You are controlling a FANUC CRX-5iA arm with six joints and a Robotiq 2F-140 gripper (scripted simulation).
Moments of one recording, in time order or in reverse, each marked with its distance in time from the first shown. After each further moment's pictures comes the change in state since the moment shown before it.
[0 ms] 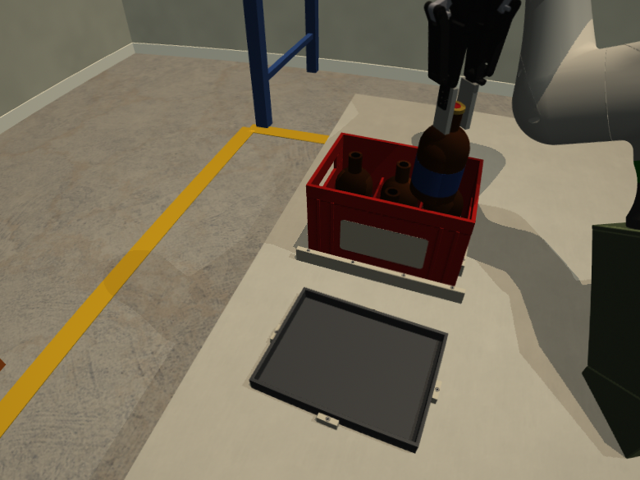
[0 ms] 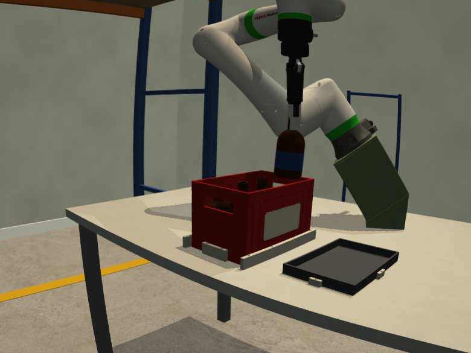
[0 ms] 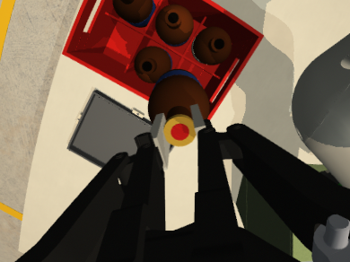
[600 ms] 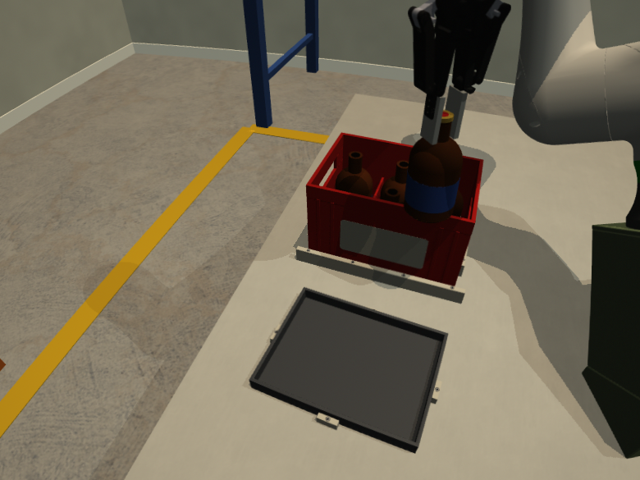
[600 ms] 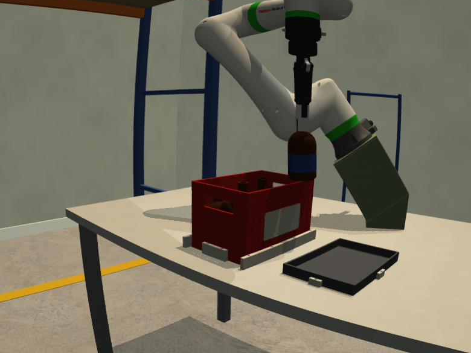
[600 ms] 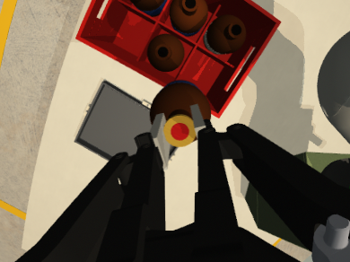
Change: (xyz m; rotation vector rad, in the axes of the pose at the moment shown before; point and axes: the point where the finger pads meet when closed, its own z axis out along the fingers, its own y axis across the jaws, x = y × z) arm -0.015 -0.032 0.000 0.000 0.000 0.000
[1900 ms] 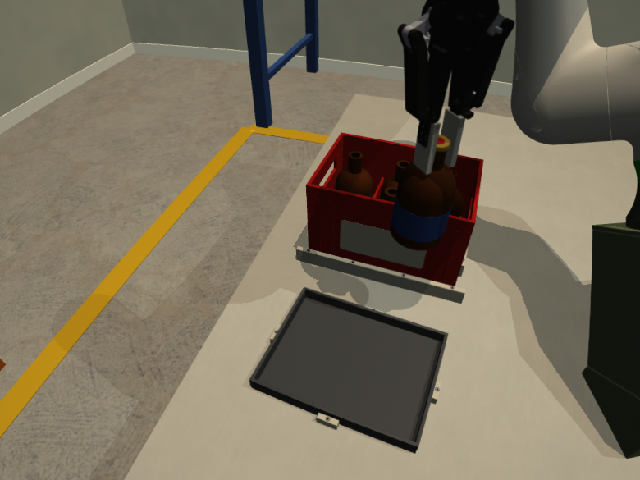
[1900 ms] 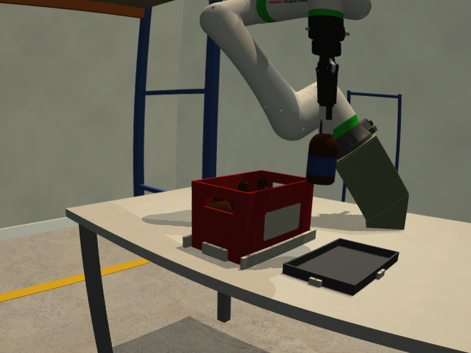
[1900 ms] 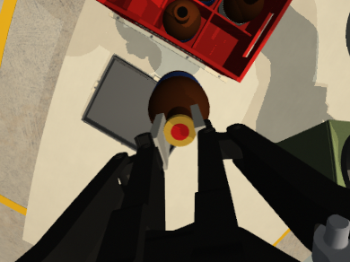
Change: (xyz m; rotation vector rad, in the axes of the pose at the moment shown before) arm -0.051 -0.046 0.000 0.000 0.000 0.000
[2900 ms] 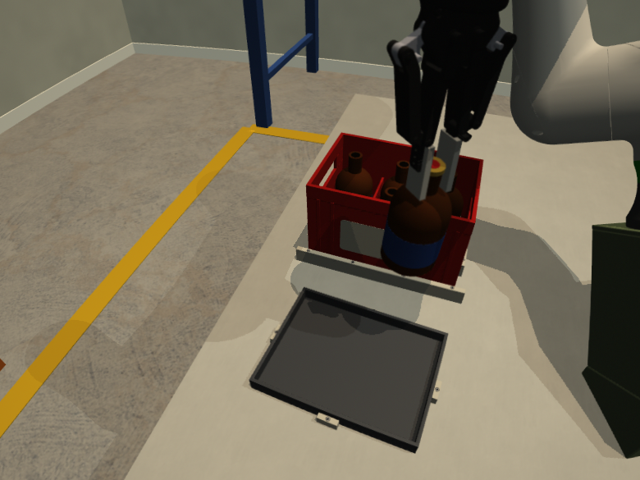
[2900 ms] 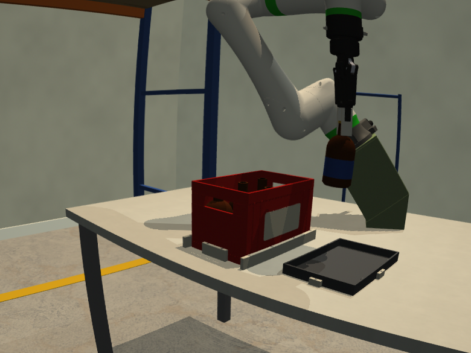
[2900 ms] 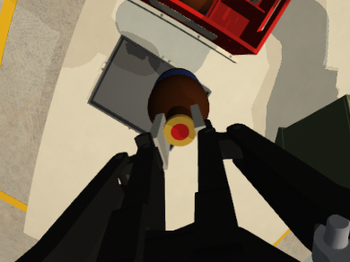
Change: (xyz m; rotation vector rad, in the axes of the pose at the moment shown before) arm -0.038 -0.035 0.000 0.000 0.000 0.000
